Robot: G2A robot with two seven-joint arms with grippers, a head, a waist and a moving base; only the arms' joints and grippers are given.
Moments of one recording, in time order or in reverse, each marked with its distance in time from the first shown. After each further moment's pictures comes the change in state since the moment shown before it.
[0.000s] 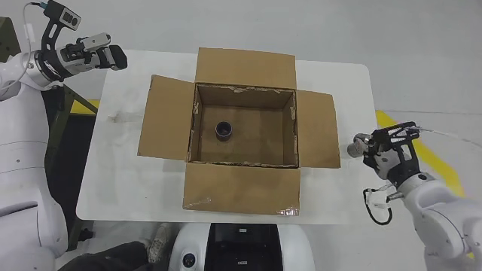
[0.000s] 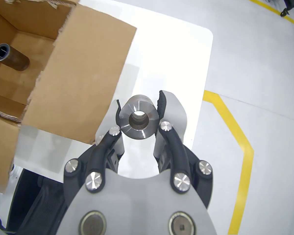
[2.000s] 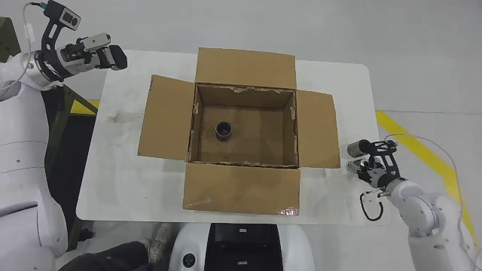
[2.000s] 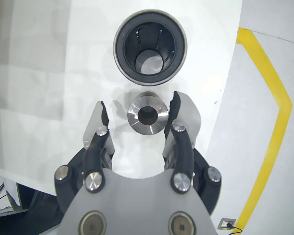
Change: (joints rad) left arm 0.000 0.000 0.000 0.000 0.000 0.000 0.000; right arm 0.145 -0.018 -0.058 0.598 0.007 -0.109 -0.025
